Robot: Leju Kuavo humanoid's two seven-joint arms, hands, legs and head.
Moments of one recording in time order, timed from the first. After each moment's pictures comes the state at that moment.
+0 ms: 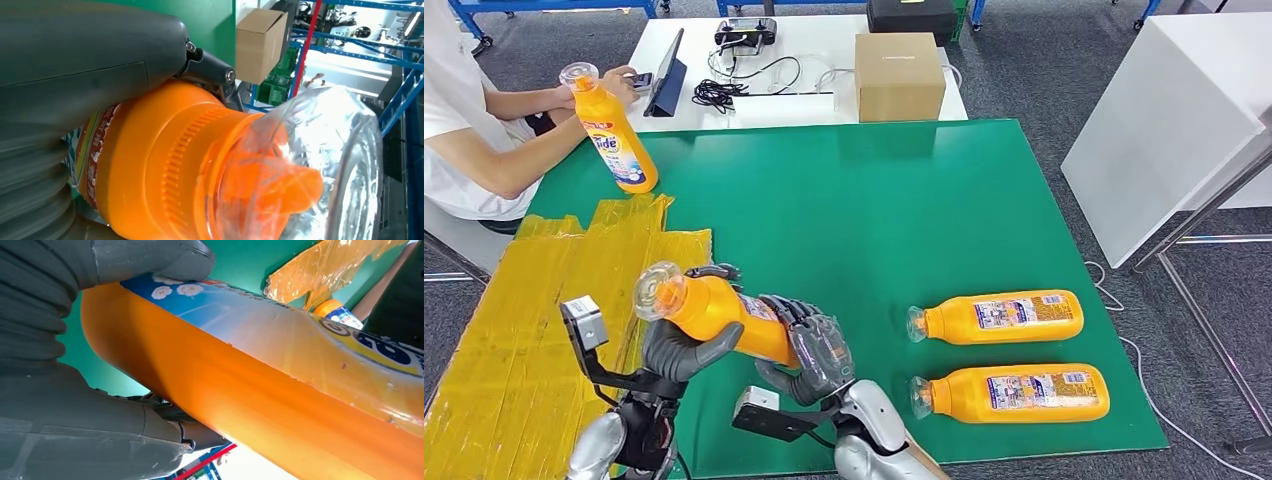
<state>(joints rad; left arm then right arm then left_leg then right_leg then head) -0.01 -0.08 -0.26 -1.64 0.36 -0.11 -0.18 -0.25 0.23 0.70 -0.97 0.74 -0.47 -0.26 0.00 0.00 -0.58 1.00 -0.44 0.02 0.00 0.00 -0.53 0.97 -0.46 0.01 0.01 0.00</state>
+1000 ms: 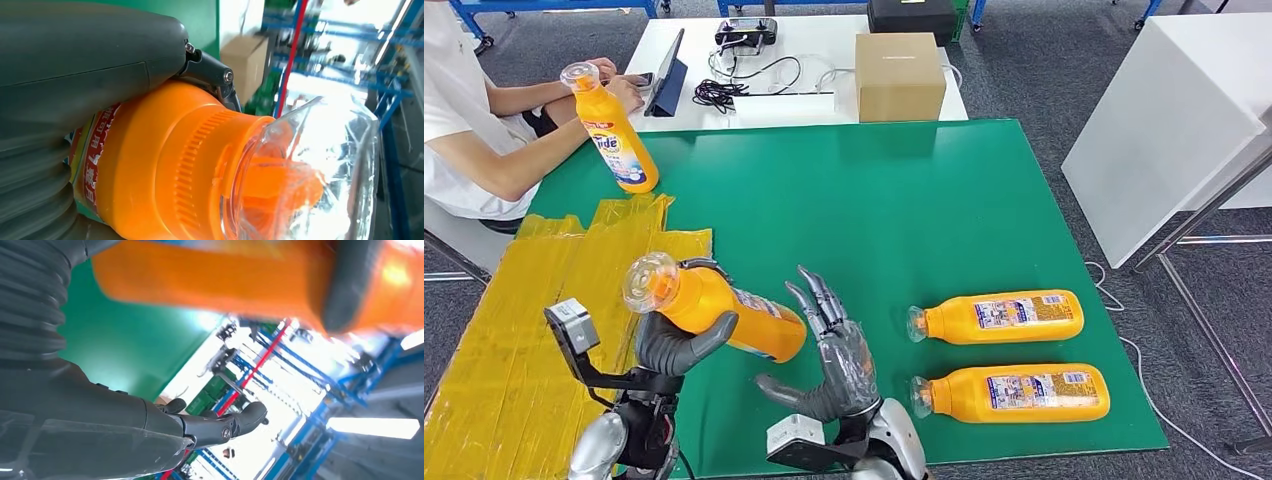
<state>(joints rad) -0.01 -0.10 -0.25 -1.68 0.26 -0.01 -0.24 -0.07 0.15 0.68 -1.36 0.55 -0.55 -0.41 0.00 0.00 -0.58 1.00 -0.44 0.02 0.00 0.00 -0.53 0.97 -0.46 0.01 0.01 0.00</state>
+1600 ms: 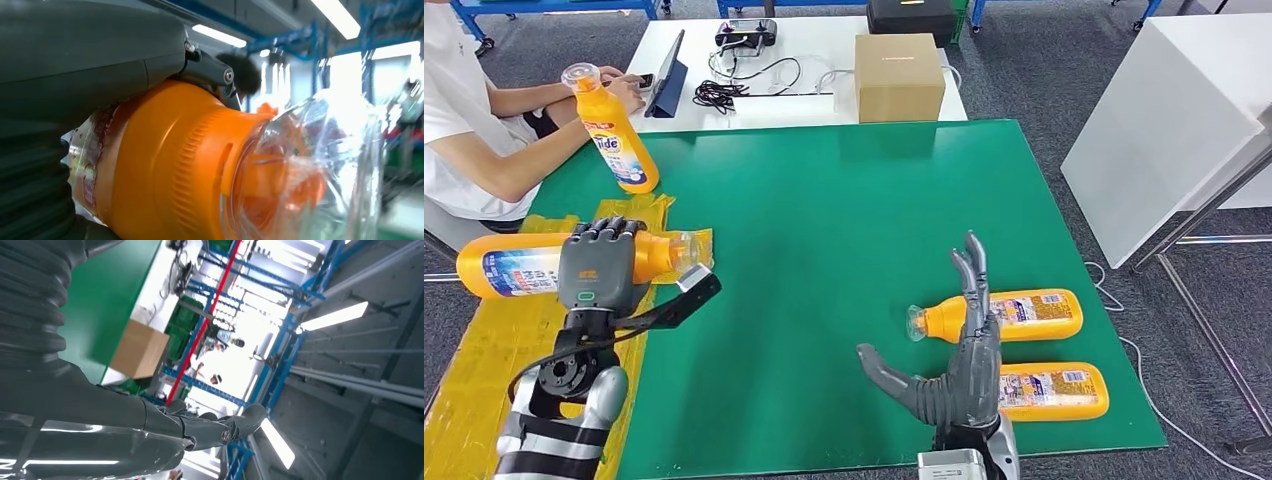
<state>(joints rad) -0.22 0.02 -0.13 -1.57 -1.56 0.20 0.18 0.16 0.13 0.39 -1.92 0.50 -0.41 -0.50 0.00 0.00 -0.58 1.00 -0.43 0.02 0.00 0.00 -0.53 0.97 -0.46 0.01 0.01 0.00</state>
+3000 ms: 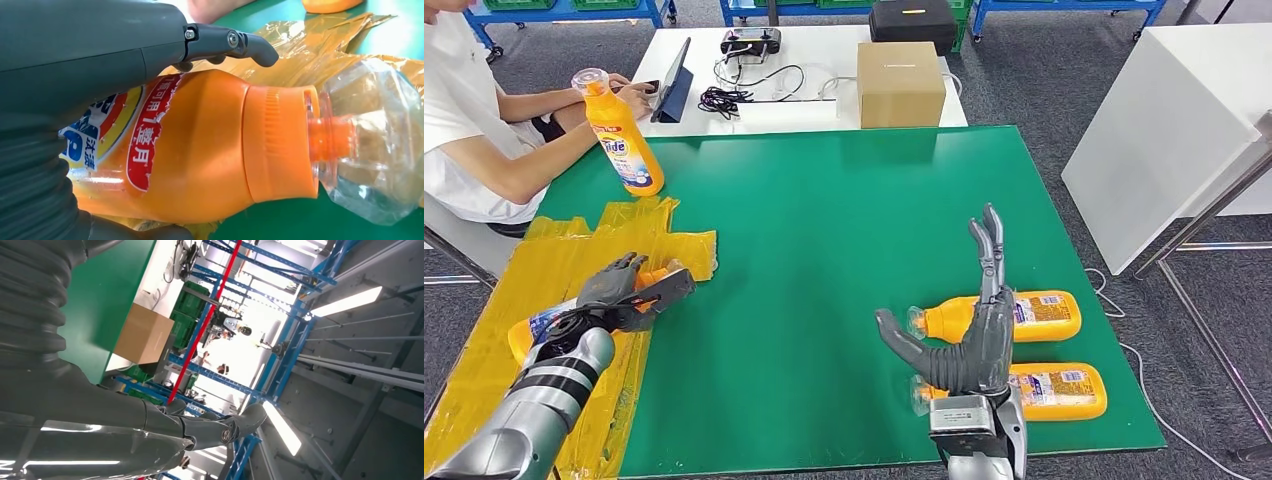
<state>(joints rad) -0.56 0.10 -0.06 -0.67 -1.22 0.04 0.13 0.09 0.15 0.32 -1.87 0.50 -0.40 -0.45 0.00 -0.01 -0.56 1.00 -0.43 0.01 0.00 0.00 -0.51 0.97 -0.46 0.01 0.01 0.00</state>
